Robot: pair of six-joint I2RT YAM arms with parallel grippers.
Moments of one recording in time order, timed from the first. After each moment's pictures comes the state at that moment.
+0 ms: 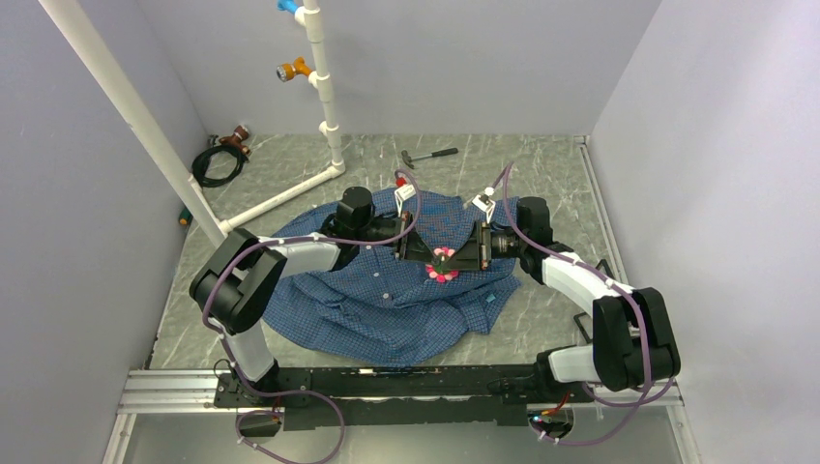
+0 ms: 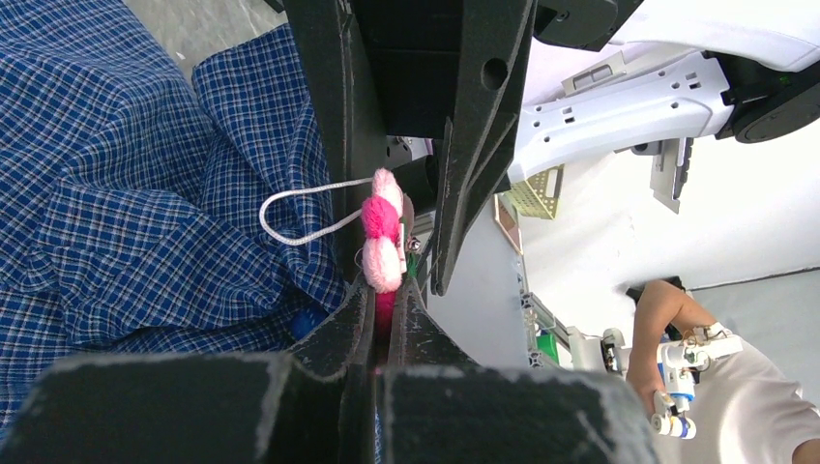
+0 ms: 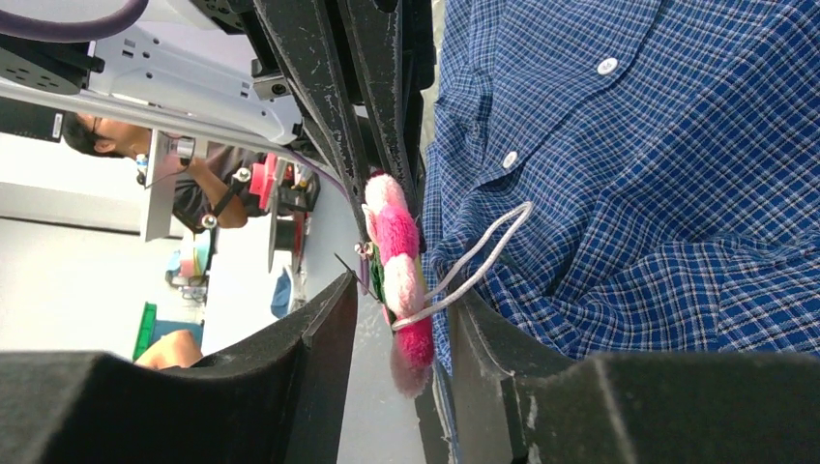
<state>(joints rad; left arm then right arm) -0.62 1.75 0.90 0.71 1.08 -0.84 0.21 1.33 0.62 0.16 -1.24 0.56</state>
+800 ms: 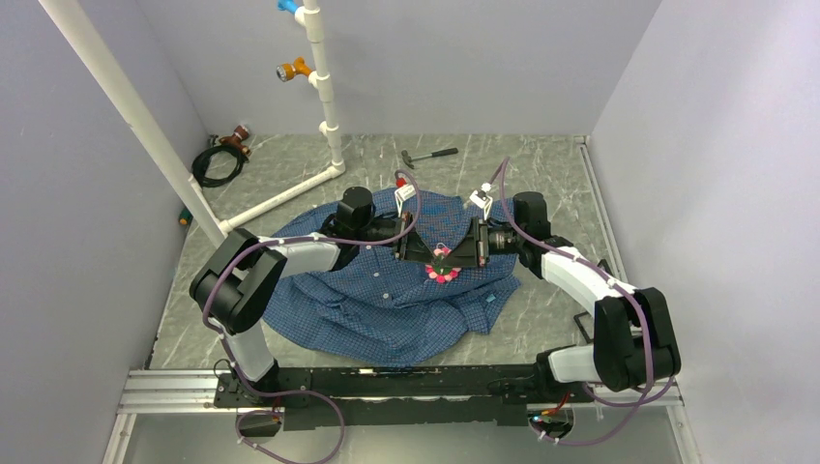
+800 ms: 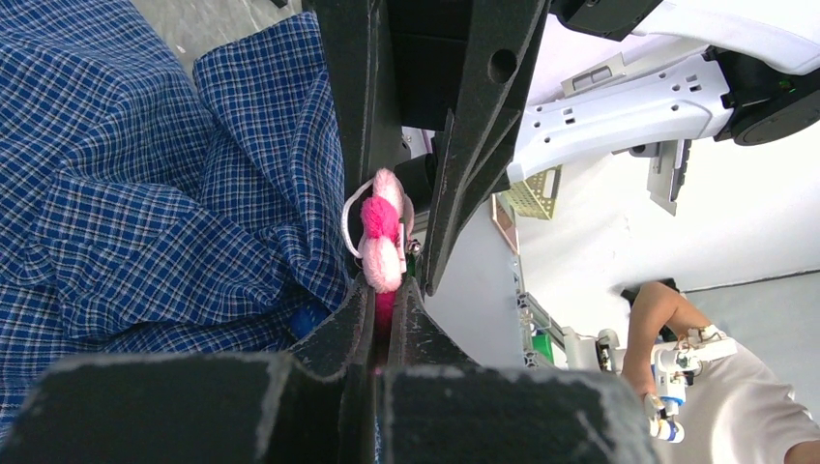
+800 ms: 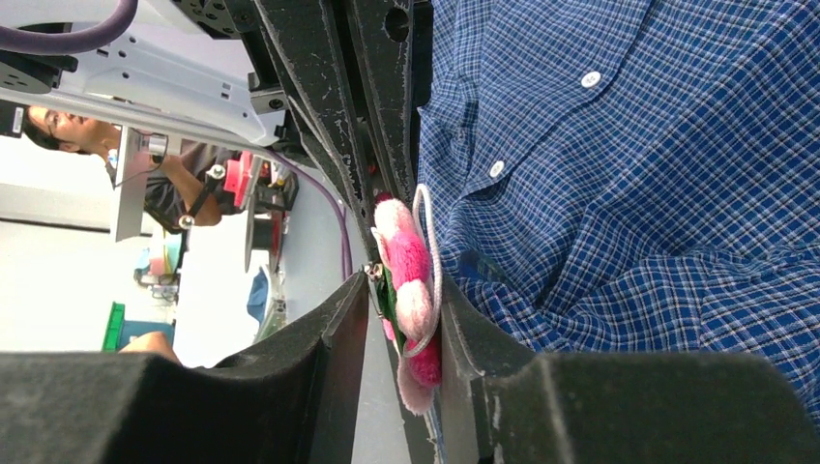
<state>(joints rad) -0.62 1.75 0.90 0.70 1.08 -0.84 0.23 1.34 0.69 0.04 -1.19 0.47</state>
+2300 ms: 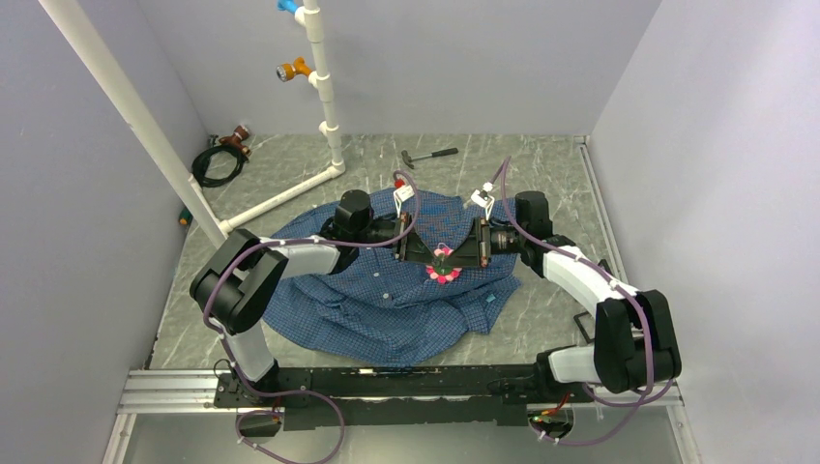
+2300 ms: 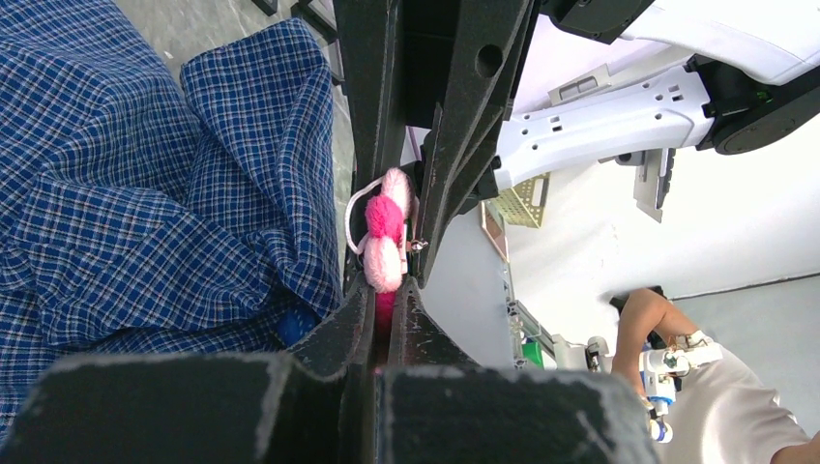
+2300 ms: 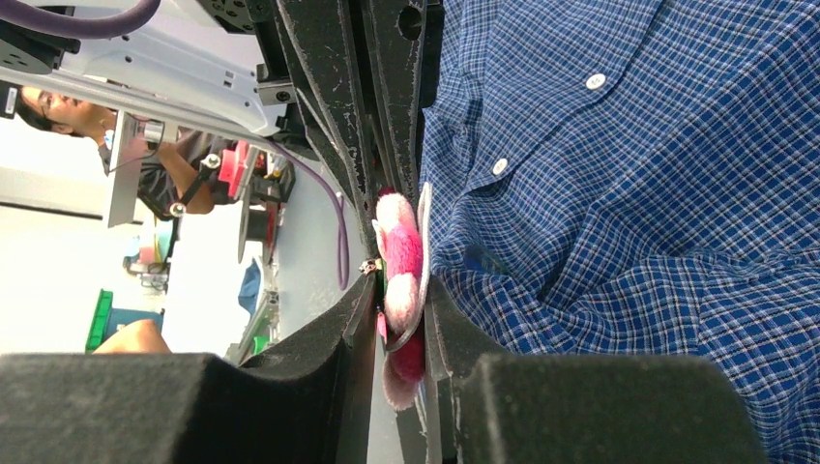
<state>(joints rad) -0.62 1.76 0.87 0.78 1.07 -0.91 0.22 1.33 0.70 0.00 -1.22 0.41</state>
